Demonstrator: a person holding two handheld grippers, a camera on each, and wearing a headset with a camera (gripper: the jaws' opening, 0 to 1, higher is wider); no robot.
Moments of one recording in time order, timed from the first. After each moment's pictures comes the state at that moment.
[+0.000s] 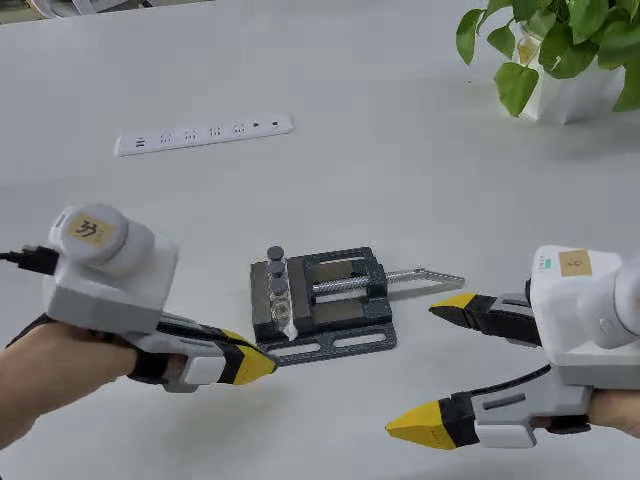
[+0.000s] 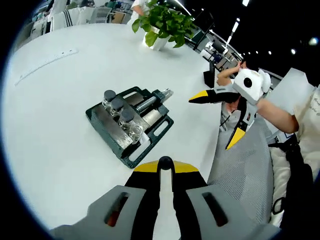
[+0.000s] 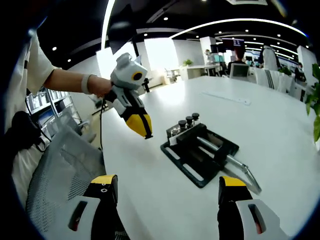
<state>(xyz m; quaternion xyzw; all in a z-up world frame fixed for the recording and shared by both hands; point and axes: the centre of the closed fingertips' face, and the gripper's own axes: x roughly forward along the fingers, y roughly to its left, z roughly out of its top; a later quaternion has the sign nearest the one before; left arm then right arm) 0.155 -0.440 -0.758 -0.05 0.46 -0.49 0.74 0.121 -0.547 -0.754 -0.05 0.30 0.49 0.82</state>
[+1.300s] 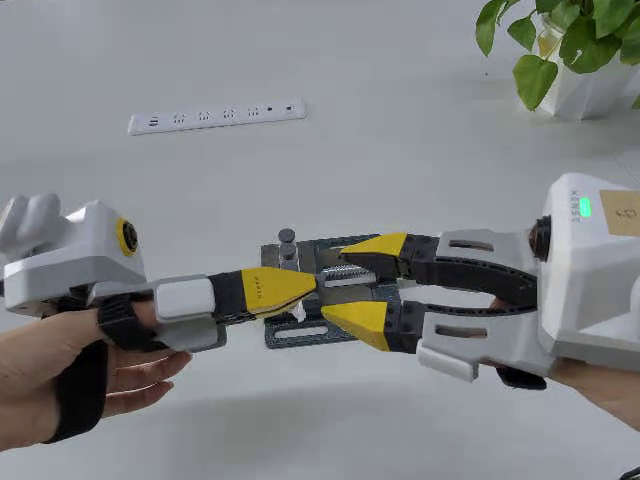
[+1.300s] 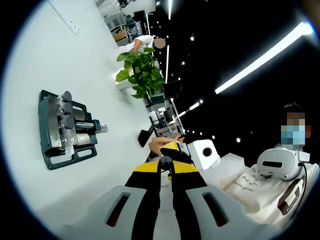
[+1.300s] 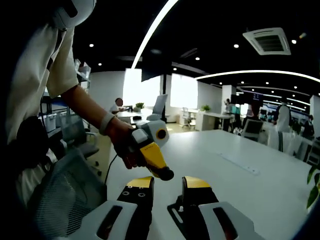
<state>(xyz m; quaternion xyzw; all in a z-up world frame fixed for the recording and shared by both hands) 0.138 -0.479 -0.651 -0.47 0.35 -0.53 0.61 0.126 -0.481 -0.647 -0.09 0.09 0.55 0.83</state>
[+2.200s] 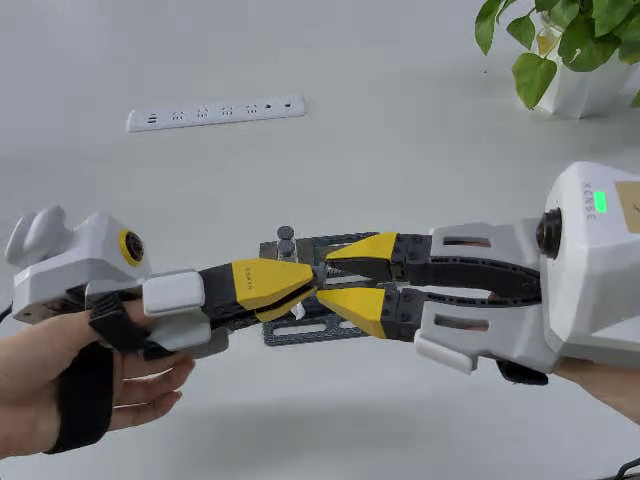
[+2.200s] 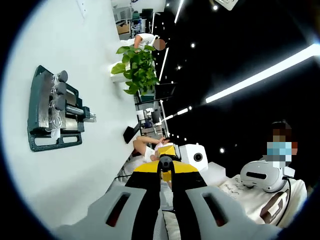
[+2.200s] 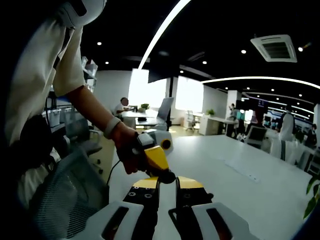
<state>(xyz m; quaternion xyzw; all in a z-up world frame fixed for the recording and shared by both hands) 0.126 -0.482 -0.640 -0.53 0.36 -0.54 0.55 0.118 -0.473 -0.637 -0.10 0.07 0.57 0.81</state>
